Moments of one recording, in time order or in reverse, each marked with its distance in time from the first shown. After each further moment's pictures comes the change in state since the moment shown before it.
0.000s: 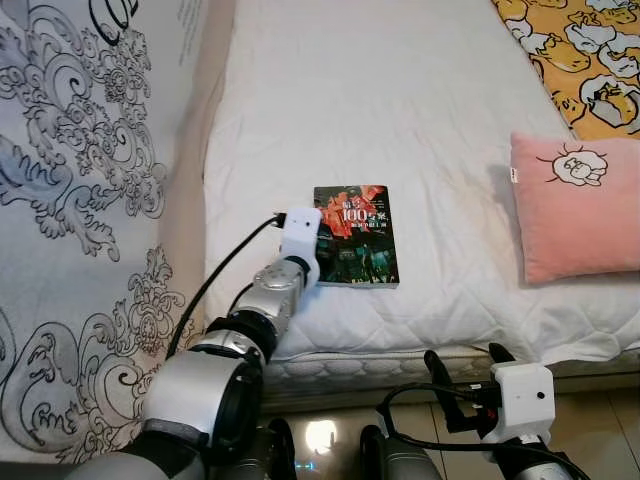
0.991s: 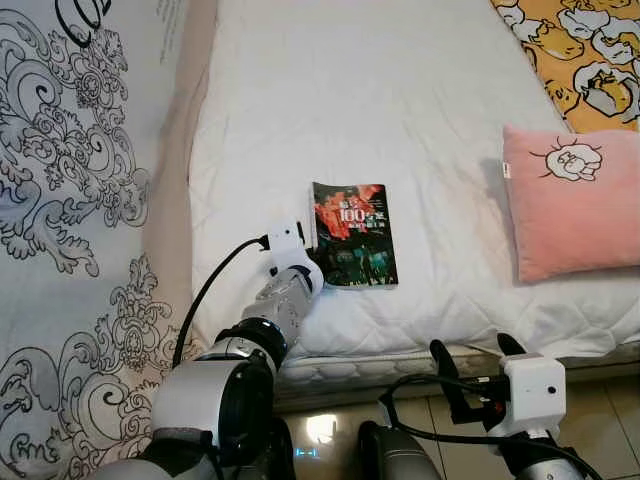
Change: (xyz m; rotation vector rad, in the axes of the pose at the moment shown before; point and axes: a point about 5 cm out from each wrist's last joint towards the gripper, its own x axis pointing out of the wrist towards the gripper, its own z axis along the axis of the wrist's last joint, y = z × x) left arm 0.000 -0.011 -0.014 -0.522 0.034 0.071; right arm -0.002 -0.002 0.013 -0.003 -0.036 -0.028
